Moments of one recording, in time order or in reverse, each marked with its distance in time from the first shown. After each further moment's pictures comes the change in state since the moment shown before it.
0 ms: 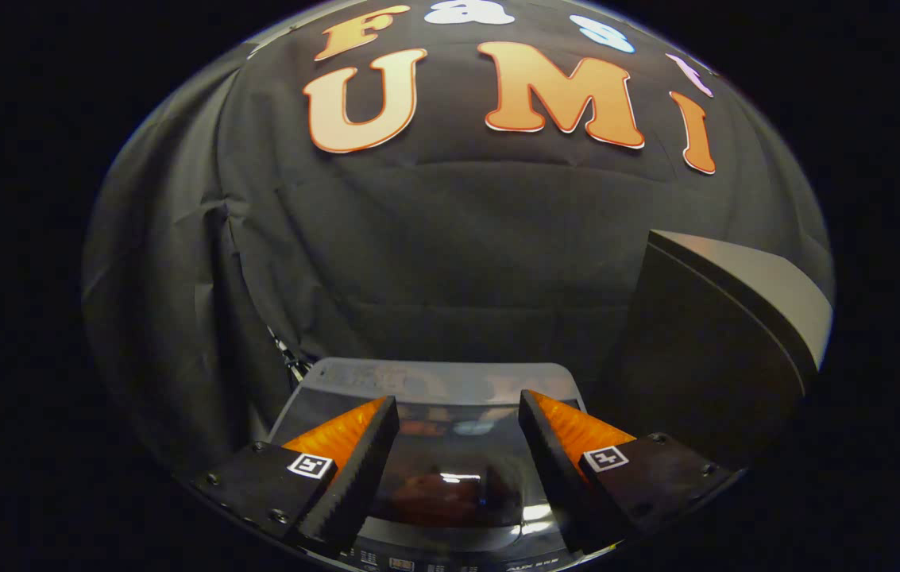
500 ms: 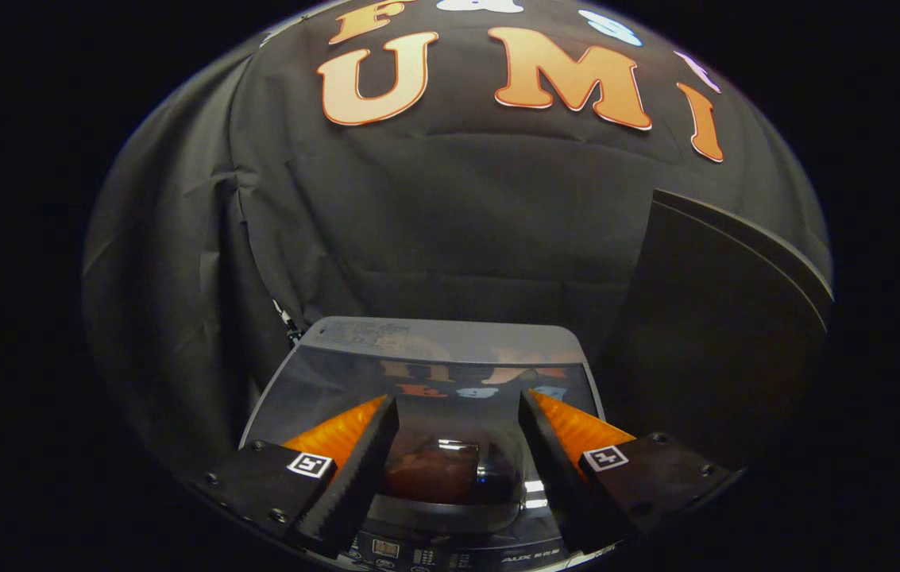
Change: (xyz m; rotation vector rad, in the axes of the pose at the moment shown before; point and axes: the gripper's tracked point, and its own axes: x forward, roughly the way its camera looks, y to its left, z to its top) arm -0.004 0.000 -0.022 0.004 0.037 0.026
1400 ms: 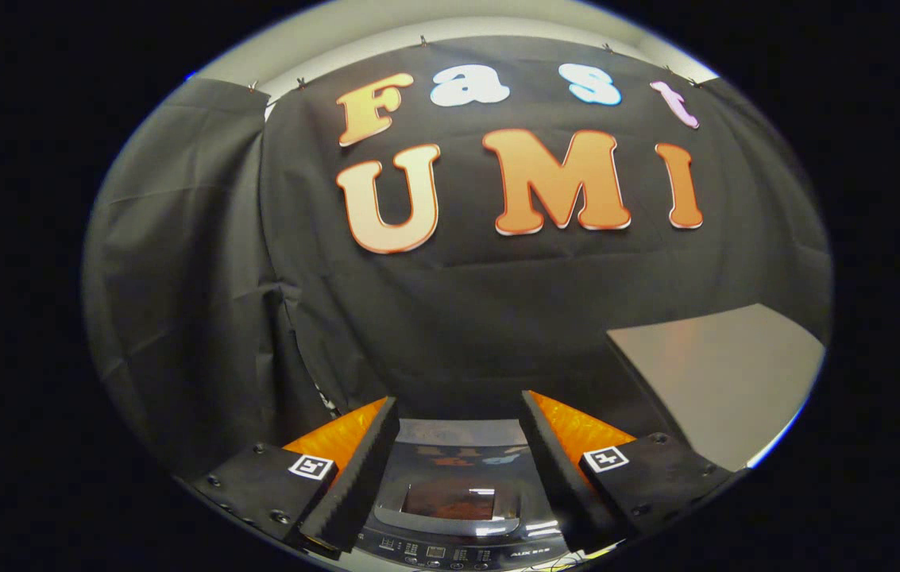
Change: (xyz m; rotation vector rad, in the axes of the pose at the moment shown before) arm -0.176 0.006 0.145 0.063 -0.364 0.070
